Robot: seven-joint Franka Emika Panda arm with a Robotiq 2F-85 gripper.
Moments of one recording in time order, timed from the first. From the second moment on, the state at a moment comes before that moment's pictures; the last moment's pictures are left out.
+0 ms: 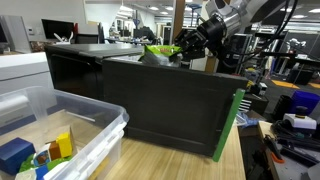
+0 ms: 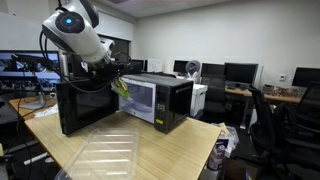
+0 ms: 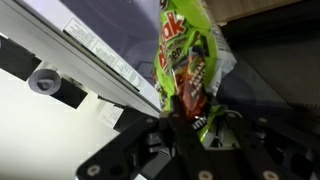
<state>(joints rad) 0.41 -0.37 -0.55 -2.62 1.46 2.68 -2.60</state>
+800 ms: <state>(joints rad) 0.50 -0.11 -0.58 -2.45 1.58 2.66 -2.60</state>
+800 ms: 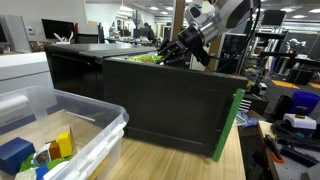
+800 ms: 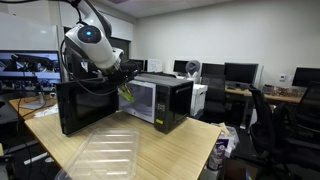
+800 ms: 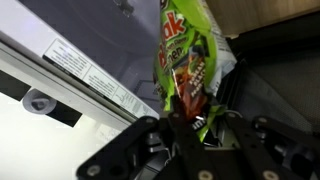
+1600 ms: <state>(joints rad) 0.09 0.12 -0.21 -2.22 1.49 2.55 -2.60</state>
